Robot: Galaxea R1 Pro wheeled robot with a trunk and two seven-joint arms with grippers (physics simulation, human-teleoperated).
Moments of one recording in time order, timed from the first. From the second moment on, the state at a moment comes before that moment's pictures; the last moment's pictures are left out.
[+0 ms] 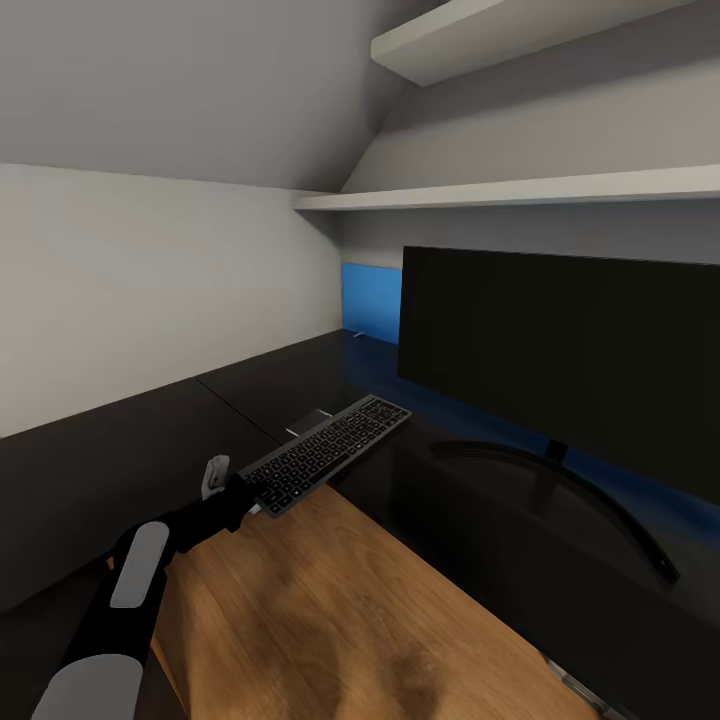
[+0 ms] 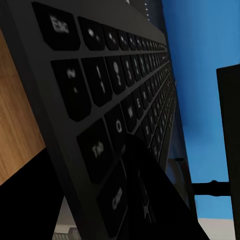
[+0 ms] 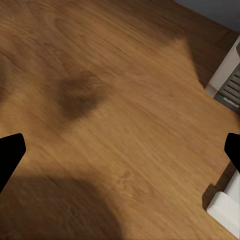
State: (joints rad) left arm -0.53 -0.01 0.31 -1.11 0.96 0.85 -0.10; right arm -0.04 -0.02 0.03 0.02 0.05 -1.04 -0.10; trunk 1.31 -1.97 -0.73
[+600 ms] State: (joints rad) left arm -0.53 -0.01 0.31 -1.11 0.94 0.85 -0.10; right arm -0.04 -0.01 0.03 0.02 0.05 -1.04 -0.10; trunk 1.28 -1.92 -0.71
